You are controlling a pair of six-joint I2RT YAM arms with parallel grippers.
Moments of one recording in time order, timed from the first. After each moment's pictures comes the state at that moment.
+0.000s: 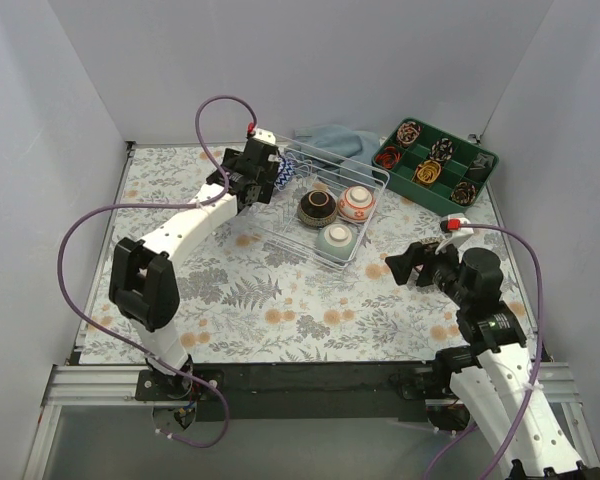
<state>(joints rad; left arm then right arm) -0.52 1.76 1.55 -0.56 -0.57 -0.06 0.24 0.49 0.52 -0.33 -0.26 0.25</state>
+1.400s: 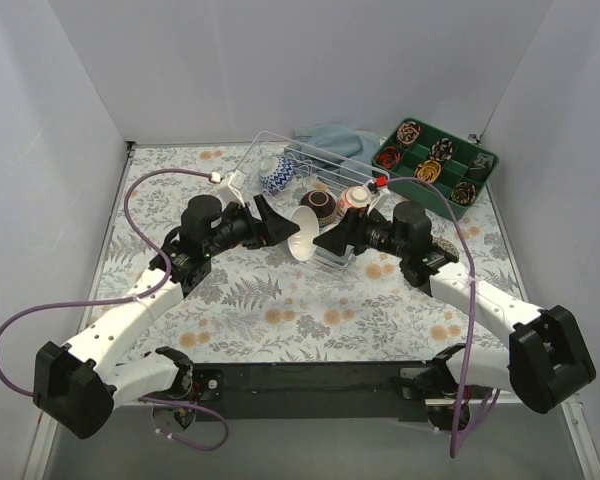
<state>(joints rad) -0.52 1.09 0.86 -0.05 0.34 -0.74 0.54 1.19 0.68 0.30 -0.52 0.63</state>
